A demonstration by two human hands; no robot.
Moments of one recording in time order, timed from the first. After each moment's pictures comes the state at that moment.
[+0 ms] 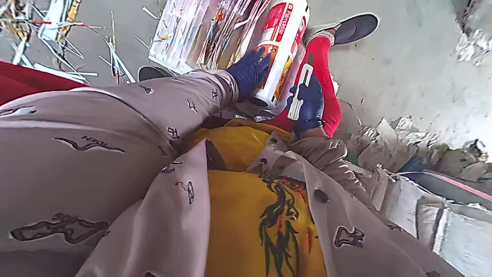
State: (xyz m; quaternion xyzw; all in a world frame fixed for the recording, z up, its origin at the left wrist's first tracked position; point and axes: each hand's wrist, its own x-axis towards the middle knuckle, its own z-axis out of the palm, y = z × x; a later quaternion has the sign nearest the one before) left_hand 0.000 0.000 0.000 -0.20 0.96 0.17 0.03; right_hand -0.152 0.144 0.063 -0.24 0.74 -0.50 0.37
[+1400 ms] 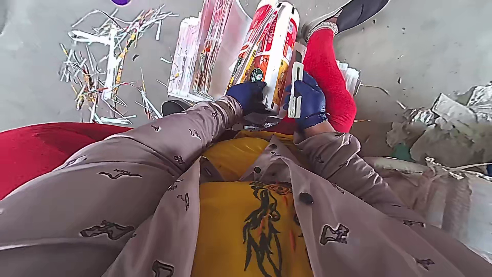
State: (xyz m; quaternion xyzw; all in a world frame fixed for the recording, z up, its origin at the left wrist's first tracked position) left_hand -0.021 0.020 0.028 -0.32 0.89 0.28 0.13; right_hand -0.184 0.134 0.030 -0.15 0.65 -0.58 0.46
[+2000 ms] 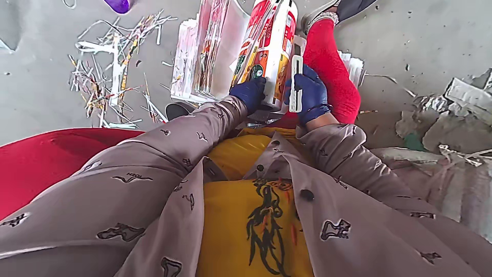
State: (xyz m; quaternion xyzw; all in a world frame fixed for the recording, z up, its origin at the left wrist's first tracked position) left_hand -0.029 0.033 0.024 -0.35 0.89 0.23 0.16; right_hand -0.178 0.136 0.040 -0.15 0.65 -0.58 0.46
